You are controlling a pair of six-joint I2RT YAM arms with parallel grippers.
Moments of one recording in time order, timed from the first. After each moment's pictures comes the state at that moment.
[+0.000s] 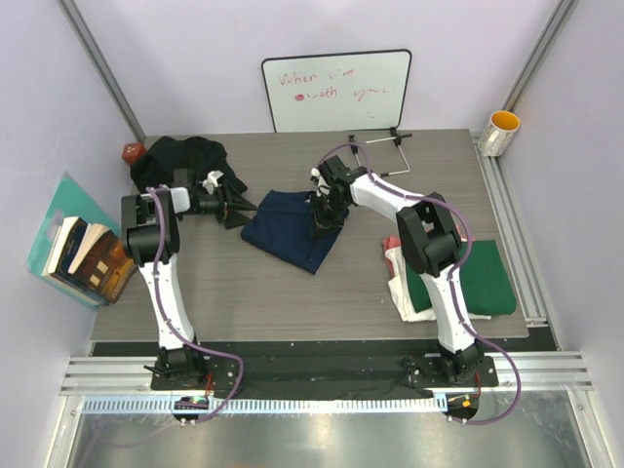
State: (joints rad) left arm 0.13 2.29 1.45 -0.30 1.15 -0.52; right arm 0.54 2.27 1.79 -0.71 -0.39 0.39
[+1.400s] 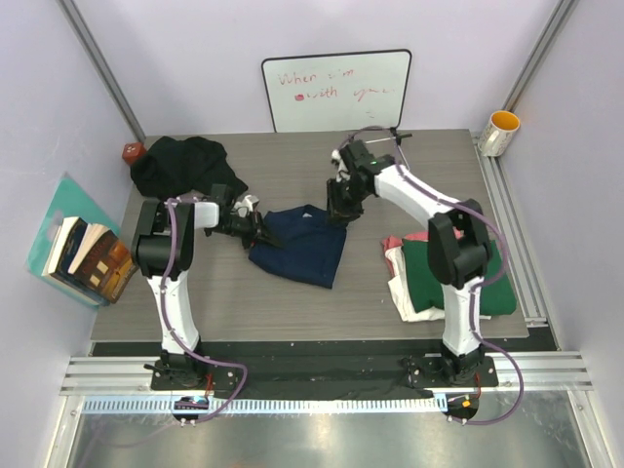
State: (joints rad) left arm -0.11 2.10 1.18 -0.36 0.96 -0.51; right arm 0.49 2.07 1.71 -0.78 -0.32 0.38
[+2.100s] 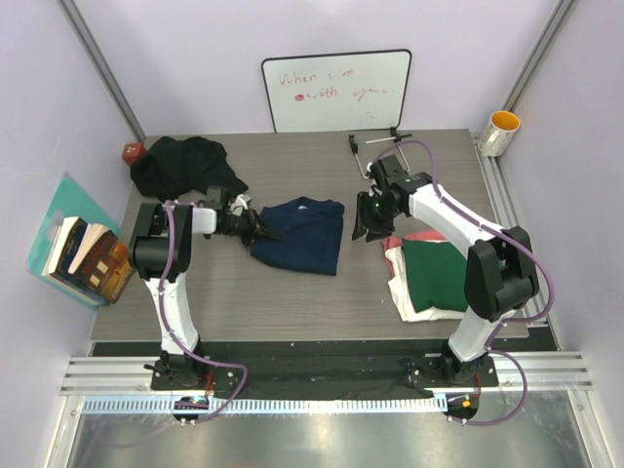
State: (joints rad) left arm -0.09 2.06 1.09 -0.11 0.92 -0.77; right arm 0.41 1.72 1.34 -0.77 -0.22 0.44
